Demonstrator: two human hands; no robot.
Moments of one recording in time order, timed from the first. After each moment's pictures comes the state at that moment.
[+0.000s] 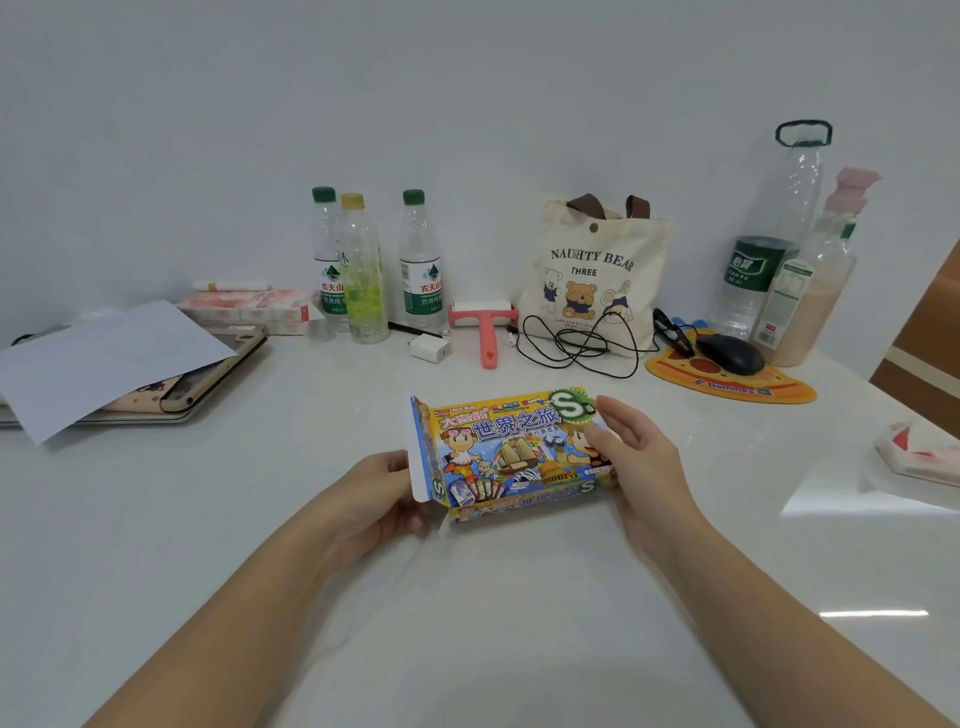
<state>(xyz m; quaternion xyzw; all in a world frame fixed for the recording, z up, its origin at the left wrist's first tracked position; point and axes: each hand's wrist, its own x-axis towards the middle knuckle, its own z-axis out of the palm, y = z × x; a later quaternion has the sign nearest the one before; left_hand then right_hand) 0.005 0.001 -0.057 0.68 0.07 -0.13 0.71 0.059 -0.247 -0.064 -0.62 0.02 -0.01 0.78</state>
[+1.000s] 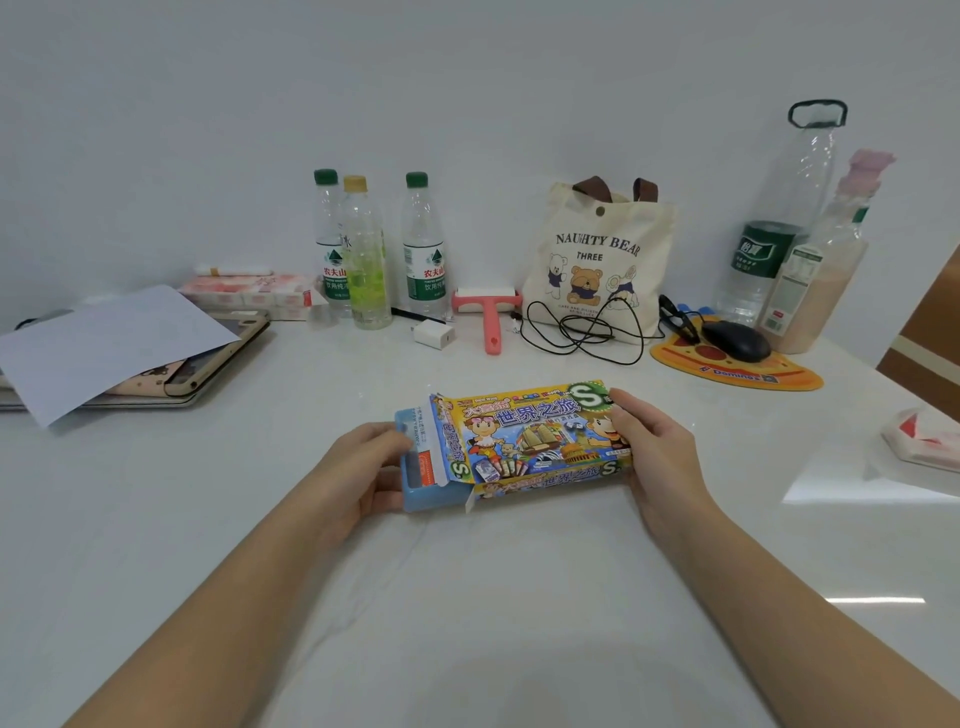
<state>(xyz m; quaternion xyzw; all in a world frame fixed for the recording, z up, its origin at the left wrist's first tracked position) 0.005 0.011 -0.056 0.68 0.16 -0.03 0.72 0.066 -0.251 -0.068 -0.61 0.07 -0.04 0.79</state>
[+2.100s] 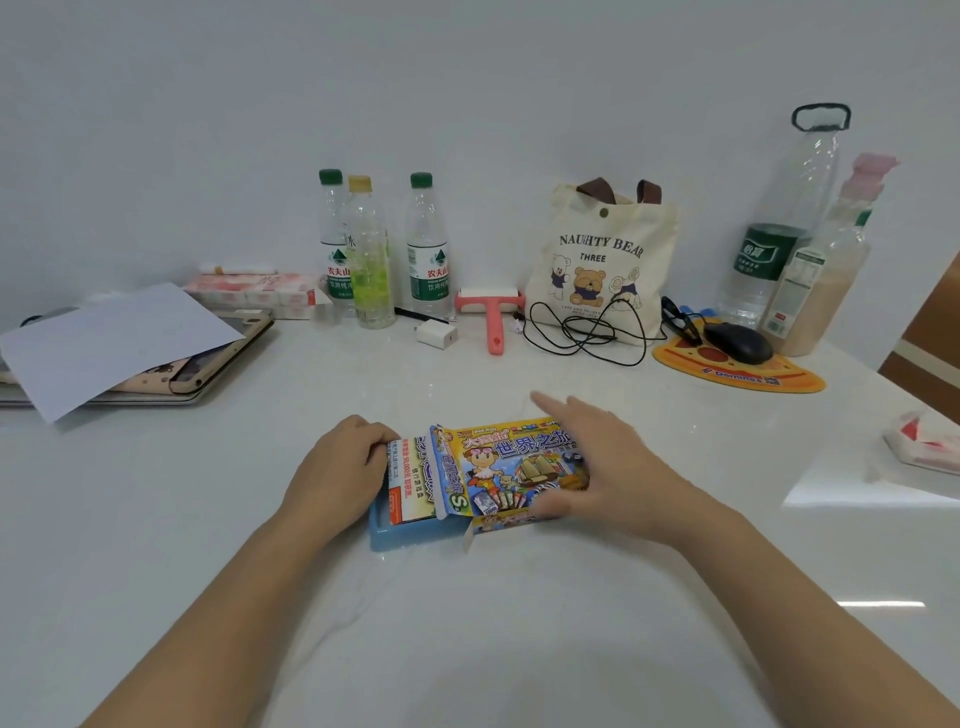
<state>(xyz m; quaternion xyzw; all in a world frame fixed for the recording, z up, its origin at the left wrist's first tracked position) 0.014 0.041 -0.081 0.96 0.05 0.12 0.26 0.044 -0.243 -0.045 -0.93 -0.30 0.01 0.22</state>
